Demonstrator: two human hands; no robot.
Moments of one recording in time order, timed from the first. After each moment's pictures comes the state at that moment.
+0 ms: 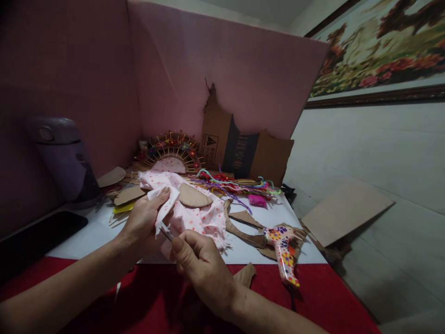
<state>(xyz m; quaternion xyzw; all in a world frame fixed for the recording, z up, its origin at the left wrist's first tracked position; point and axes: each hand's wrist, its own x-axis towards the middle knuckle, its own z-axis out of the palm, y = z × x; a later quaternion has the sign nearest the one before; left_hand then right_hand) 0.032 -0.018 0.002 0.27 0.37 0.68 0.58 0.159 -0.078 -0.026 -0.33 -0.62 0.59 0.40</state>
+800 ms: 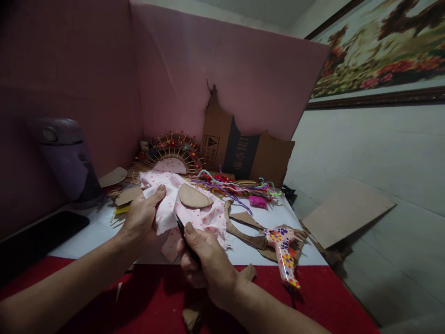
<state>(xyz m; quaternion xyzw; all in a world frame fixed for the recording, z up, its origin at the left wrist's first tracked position) 0.027 -0.007 -0.002 0.25 0.37 0.72 0.54 0.159 -0.069 -0.027 -0.37 -0.45 0.72 0.37</state>
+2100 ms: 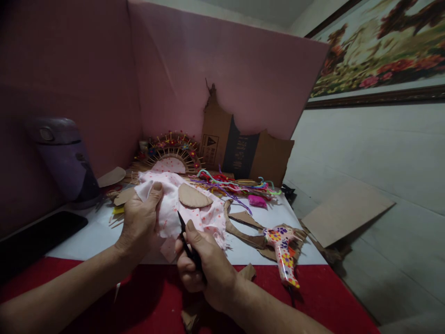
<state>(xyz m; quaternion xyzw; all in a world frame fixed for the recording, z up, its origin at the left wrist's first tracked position) 0.033 -0.012 -0.005 0.33 0.37 0.76 0.43 0.159 -0.069 -0.027 -0.34 -0.37 0.79 0.36</state>
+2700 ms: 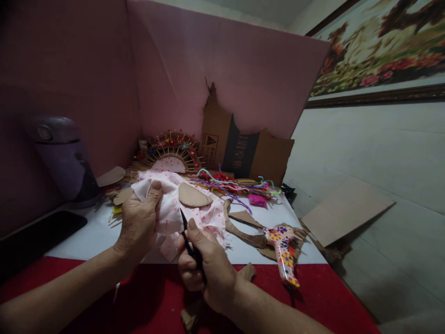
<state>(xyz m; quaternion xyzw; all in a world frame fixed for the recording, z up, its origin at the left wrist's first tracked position) 0.031 -0.010 -0.010 0.35 0.37 0.76 0.39 0.158 -0.070 -0.025 -0.32 -0.34 0.80 0.38</state>
